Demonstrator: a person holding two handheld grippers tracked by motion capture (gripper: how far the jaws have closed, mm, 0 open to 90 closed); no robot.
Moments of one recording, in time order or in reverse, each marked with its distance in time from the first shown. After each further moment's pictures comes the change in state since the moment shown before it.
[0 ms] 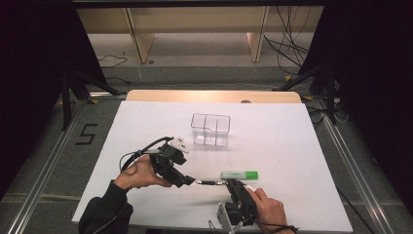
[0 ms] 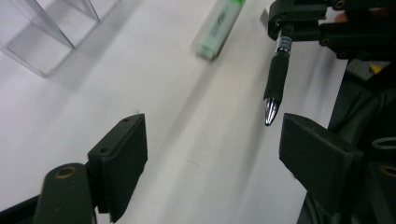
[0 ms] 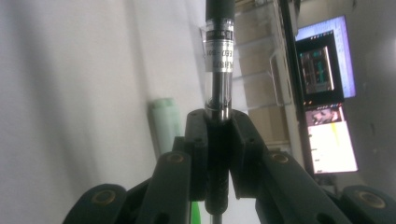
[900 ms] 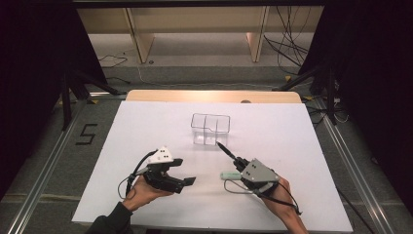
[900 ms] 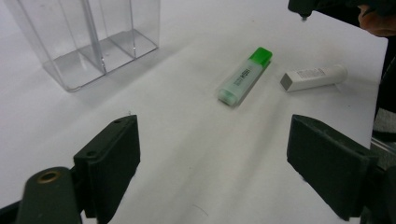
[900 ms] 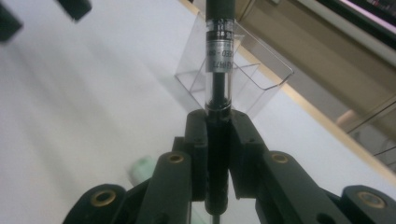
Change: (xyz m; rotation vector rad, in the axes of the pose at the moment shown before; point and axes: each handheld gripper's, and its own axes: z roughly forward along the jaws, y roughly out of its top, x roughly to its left) left arm -0.001 -0.064 0.026 -0.372 0.104 -0.141; right arm -0.082 -0.039 0.019 -0.163 0.254 0.720
